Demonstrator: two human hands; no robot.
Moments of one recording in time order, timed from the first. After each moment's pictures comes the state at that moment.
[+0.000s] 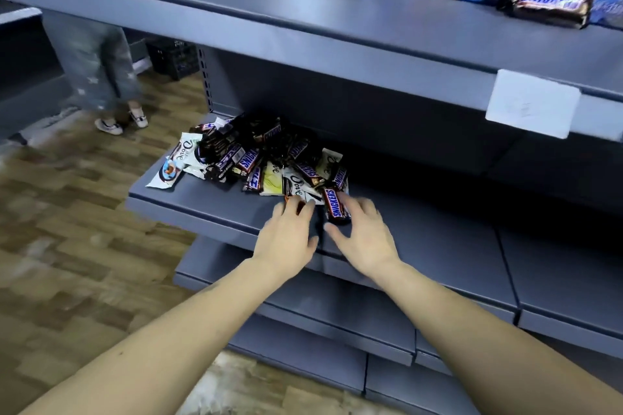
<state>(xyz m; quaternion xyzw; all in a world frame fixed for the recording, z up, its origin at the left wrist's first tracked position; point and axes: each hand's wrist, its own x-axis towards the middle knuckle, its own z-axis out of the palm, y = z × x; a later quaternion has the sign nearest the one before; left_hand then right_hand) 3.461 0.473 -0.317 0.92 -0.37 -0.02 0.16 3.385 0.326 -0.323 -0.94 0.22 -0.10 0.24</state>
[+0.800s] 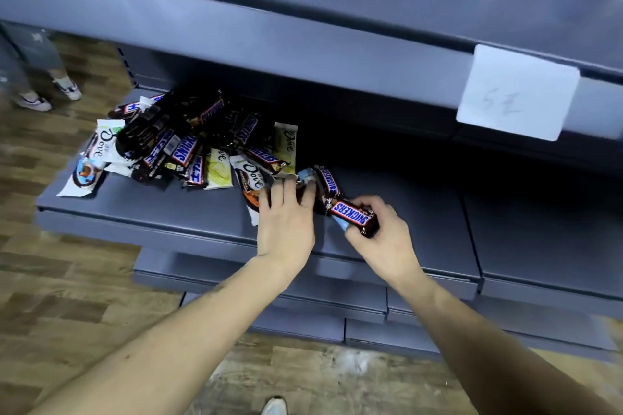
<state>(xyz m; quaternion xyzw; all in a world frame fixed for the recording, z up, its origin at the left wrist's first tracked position) 3.440 0.398 -0.329 0.92 -0.38 0.08 0.05 3.320 0.273 -0.327 -0.86 0.29 -0.18 0.38</state>
